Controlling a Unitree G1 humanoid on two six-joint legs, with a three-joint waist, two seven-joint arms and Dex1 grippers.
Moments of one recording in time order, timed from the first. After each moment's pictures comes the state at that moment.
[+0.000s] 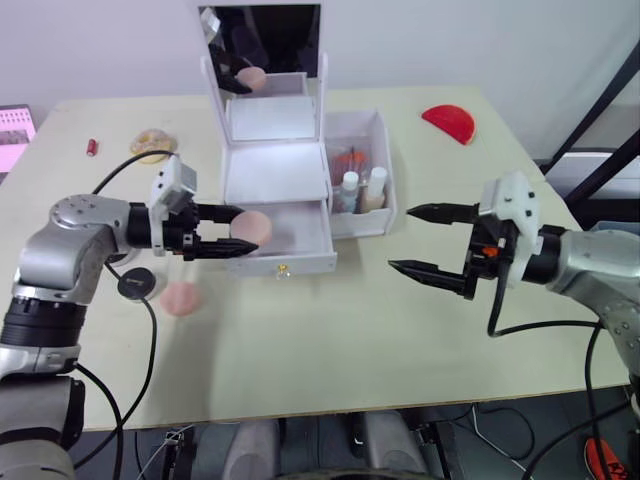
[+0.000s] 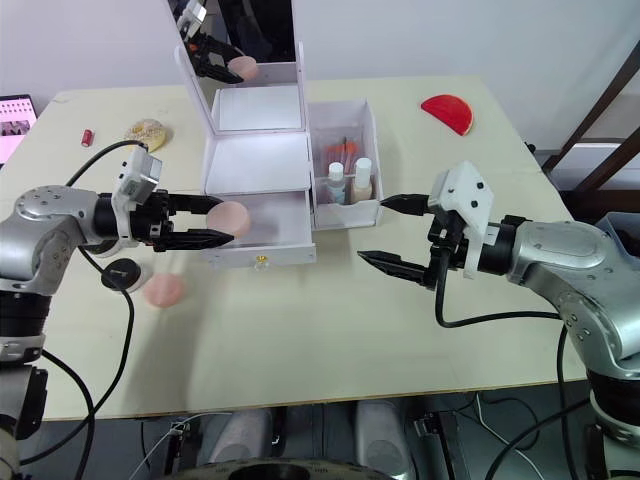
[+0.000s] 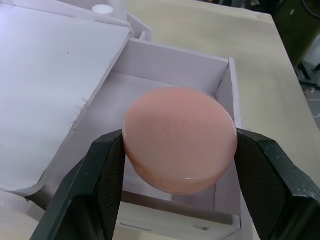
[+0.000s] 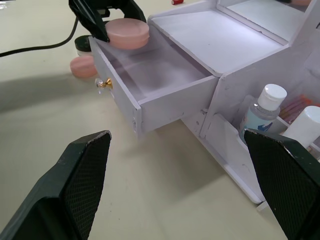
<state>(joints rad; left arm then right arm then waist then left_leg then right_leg) -0.60 0.83 -0.02 0.09 -0.52 0.49 -1.34 -0.31 -0.92 -0.18 -0.56 0.75 0.73 0.83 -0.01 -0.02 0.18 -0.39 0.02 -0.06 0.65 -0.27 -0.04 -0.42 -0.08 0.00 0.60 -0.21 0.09</state>
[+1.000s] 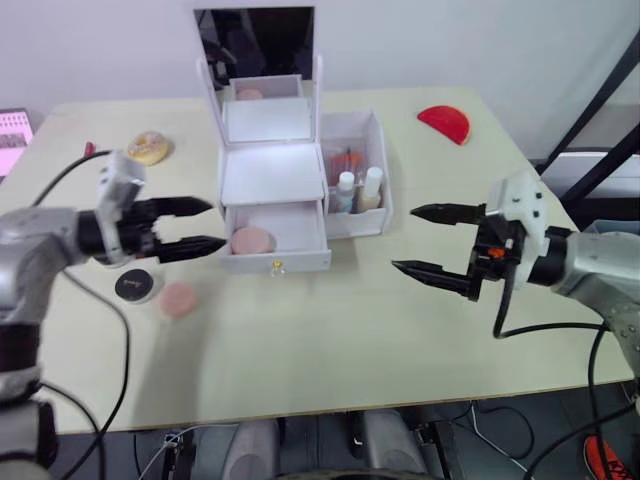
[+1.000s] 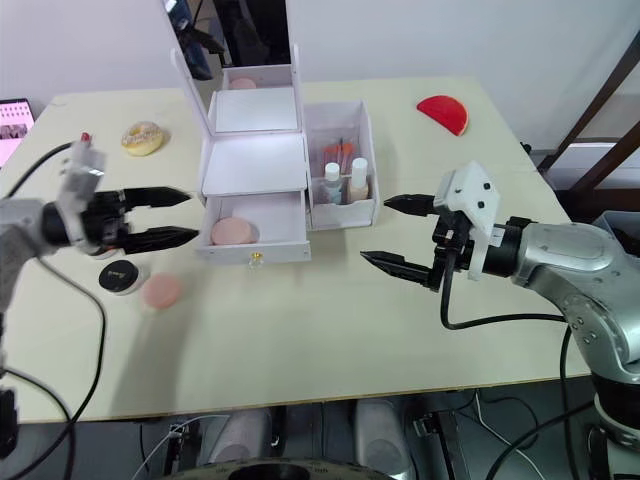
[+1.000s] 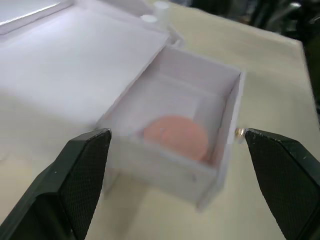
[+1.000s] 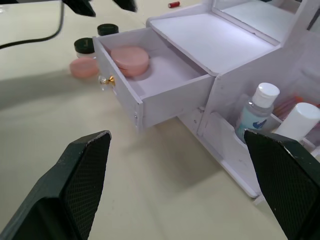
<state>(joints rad) -0.36 0.95 0.29 -0.05 -0.64 0.68 -1.23 -0.29 -0.94 -0.23 -0.55 0.77 0.73 0.85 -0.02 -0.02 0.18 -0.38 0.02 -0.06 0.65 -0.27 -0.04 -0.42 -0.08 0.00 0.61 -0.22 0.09</state>
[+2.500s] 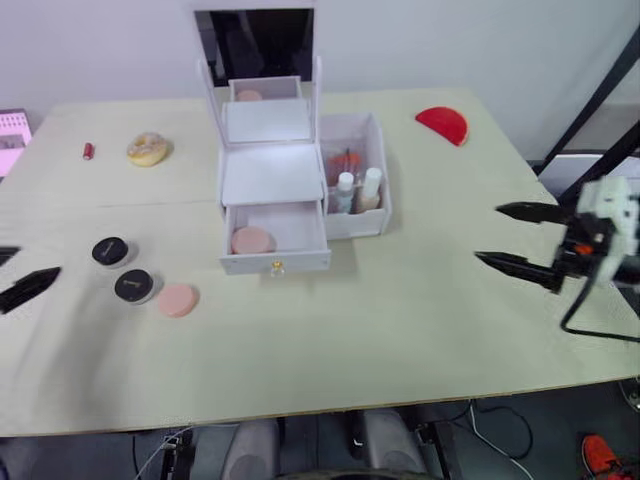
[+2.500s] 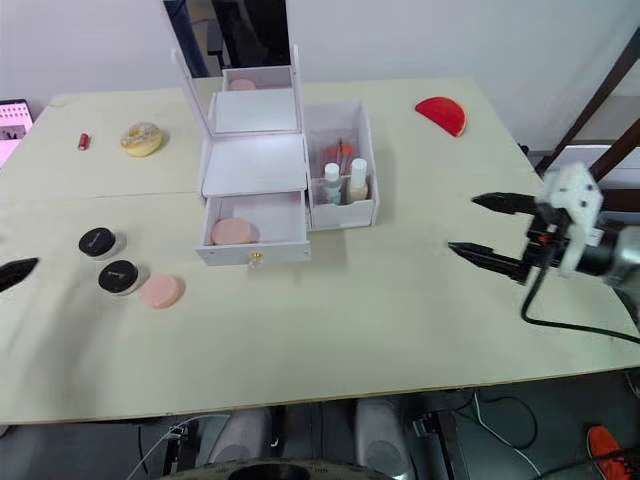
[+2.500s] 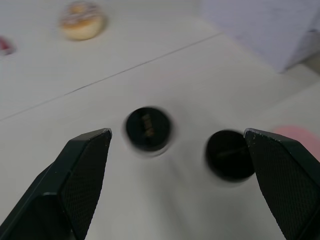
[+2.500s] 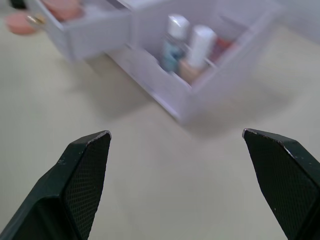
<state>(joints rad) 0.01 1.03 0.66 0.25 -0.49 0.36 -1.20 -0.24 -0.99 -0.31 -0.25 0.61 0.48 1.11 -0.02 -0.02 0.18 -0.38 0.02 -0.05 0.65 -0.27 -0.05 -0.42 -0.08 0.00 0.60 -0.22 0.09</state>
